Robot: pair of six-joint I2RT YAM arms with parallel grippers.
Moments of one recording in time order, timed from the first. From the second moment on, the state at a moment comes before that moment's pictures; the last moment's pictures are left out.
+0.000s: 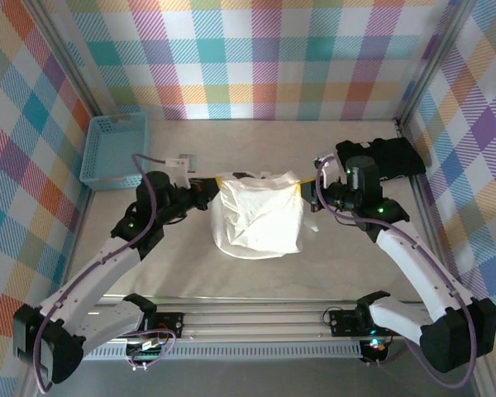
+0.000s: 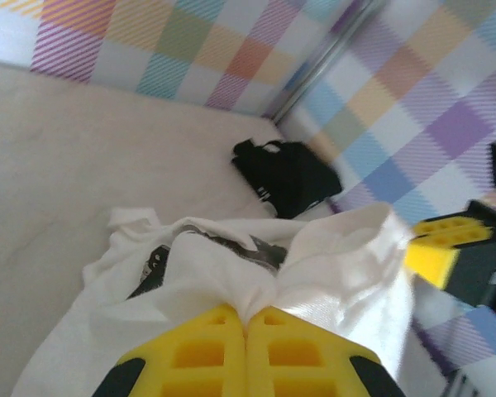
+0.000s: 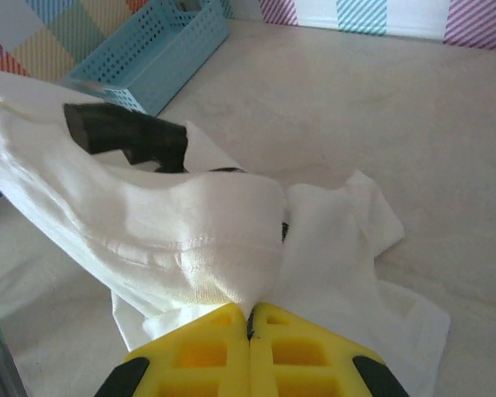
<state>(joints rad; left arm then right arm) -0.46 0.99 0.79 -0.02 0.31 -0.54 0.35 1.06 0.92 -0.37 -0.47 0.07</state>
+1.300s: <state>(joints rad) -0.76 1.31 0.78 -0.20 0.13 -0.18 0.35 1.18 0.88 -0.24 -0.74 0.08</state>
